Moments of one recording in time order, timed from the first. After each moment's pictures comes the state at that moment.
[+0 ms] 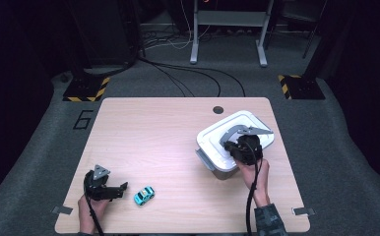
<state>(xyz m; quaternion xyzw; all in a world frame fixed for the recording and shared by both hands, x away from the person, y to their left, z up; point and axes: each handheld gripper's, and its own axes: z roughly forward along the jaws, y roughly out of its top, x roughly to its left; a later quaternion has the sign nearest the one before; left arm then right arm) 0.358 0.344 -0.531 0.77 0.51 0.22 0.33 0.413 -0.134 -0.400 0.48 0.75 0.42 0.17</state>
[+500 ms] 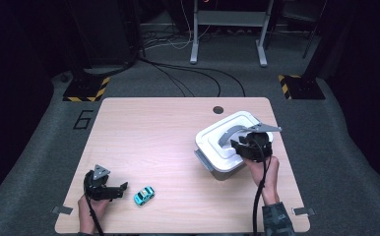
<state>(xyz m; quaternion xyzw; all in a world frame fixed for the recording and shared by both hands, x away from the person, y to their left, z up) 0.358 0.344 -0.531 0.77 0.51 0.22 0.33 0.414 -0.159 -0.386 0.48 0.75 0.40 0.21</state>
